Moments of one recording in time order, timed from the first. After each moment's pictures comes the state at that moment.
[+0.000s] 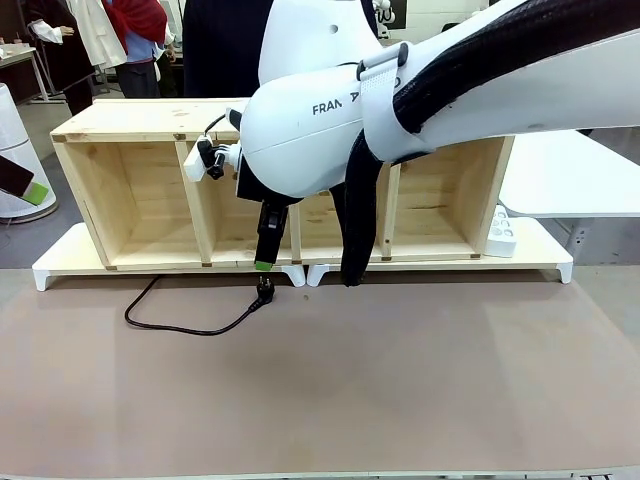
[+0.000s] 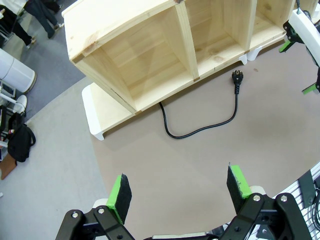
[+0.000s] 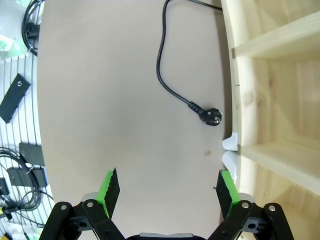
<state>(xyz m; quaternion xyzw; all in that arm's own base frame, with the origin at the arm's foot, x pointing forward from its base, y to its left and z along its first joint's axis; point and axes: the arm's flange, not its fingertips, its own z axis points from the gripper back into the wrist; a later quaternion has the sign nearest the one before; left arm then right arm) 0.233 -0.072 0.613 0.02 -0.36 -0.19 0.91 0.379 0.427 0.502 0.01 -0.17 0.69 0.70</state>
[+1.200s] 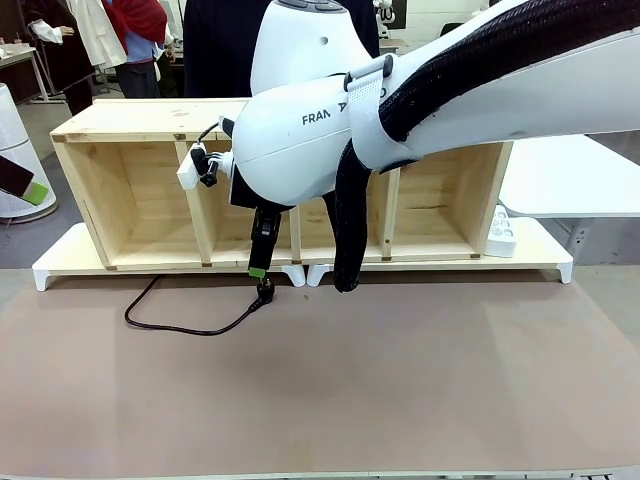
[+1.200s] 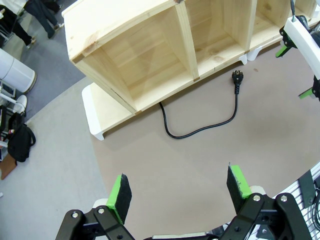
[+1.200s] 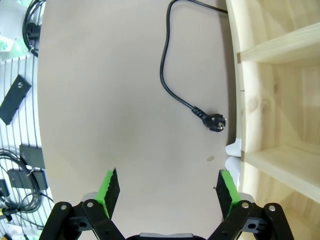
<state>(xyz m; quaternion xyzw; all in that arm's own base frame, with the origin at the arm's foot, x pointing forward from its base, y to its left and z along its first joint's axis) 0.233 -0.072 0.613 0.02 -0.36 -0.19 0.91 0.378 0.434 0.495 0.02 -0.17 0.69 0.70</state>
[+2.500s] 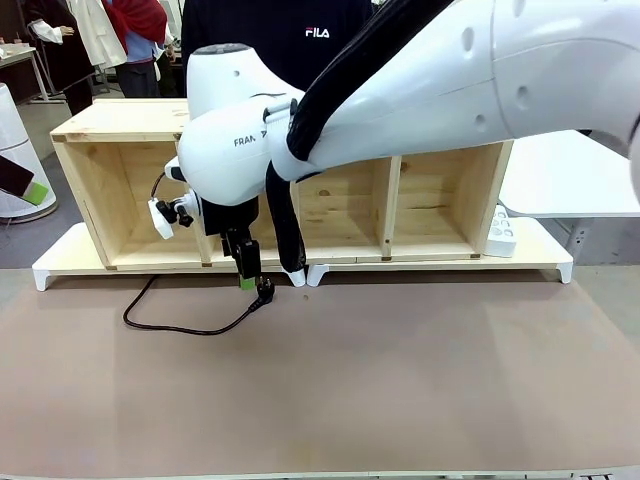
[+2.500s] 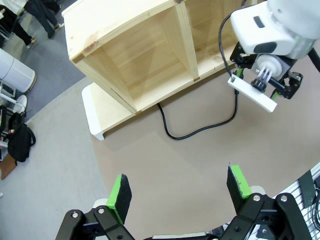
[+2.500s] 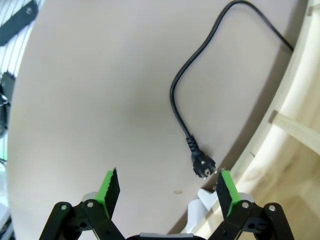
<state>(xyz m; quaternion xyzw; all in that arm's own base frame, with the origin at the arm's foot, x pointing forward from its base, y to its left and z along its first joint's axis) 0.233 -0.072 0.613 0.02 -0.36 -0.19 0.91 0.441 0.512 0.433 -0.02 -0.06 0.85 0.52</state>
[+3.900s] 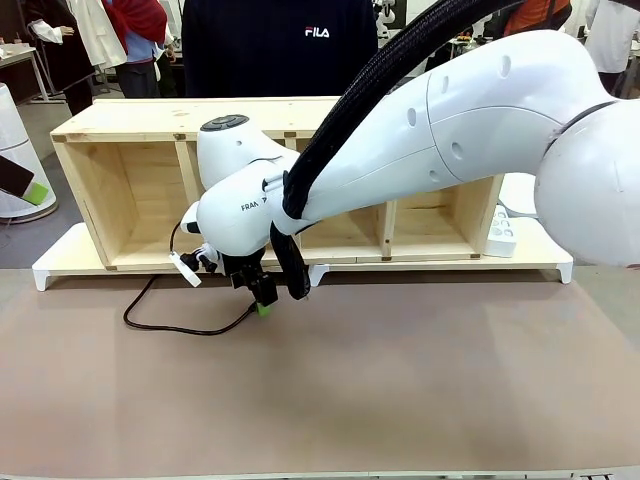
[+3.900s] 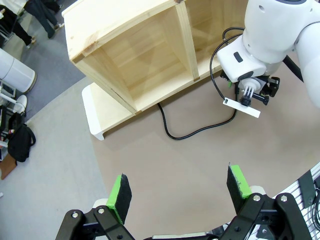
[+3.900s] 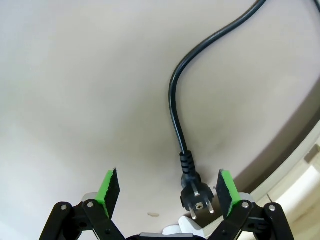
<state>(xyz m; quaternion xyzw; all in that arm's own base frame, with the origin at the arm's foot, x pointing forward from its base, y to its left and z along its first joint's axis) 0.233 -0.072 0.613 0.02 -0.36 -0.19 0.91 0.476 0.513 0.343 -0.04 -0.02 0.90 0.43</state>
